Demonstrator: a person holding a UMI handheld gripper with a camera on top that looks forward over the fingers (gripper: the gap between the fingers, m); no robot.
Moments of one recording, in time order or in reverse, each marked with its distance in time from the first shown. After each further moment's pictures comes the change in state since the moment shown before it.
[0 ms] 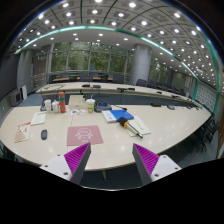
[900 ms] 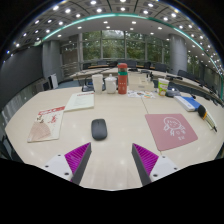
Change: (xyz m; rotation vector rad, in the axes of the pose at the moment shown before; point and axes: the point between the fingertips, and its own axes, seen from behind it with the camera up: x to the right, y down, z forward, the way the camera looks) arm -0.440 0.098 0.202 -0.102 -0.379 -0.055
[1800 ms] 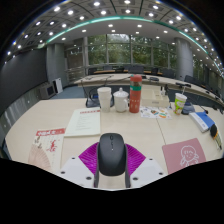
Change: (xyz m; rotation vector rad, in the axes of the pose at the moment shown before) arm -0.042 -0.119 0.102 0.050 -0.058 -0.018
